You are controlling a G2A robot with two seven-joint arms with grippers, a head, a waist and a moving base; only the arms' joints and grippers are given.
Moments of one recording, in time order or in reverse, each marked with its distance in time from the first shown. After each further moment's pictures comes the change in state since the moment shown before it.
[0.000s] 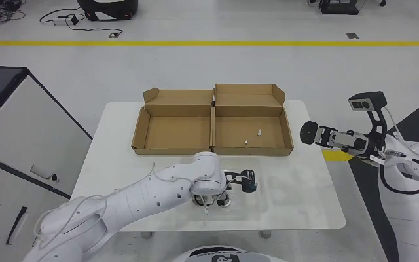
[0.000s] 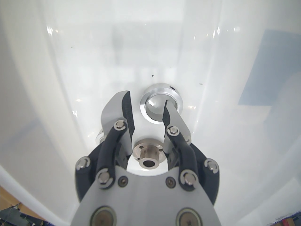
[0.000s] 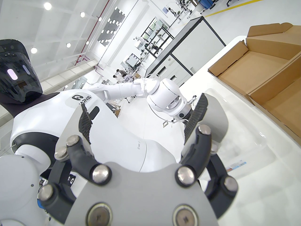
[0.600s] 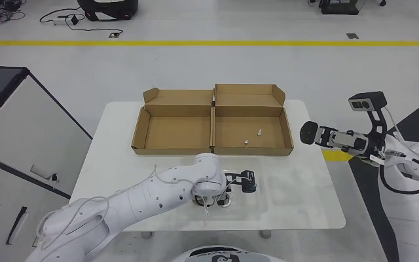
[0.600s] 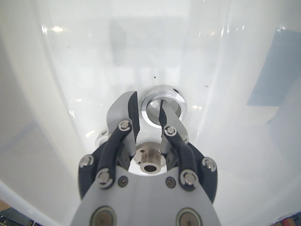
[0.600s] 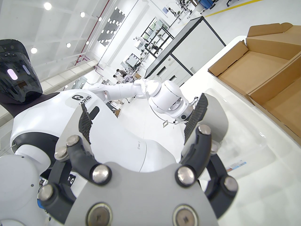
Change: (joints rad) left arm 0.014 -0.013 -0.002 0.024 0.036 -0.012 0.012; right arm 0.000 0.000 0.000 0.000 0.000 0.000 0.000
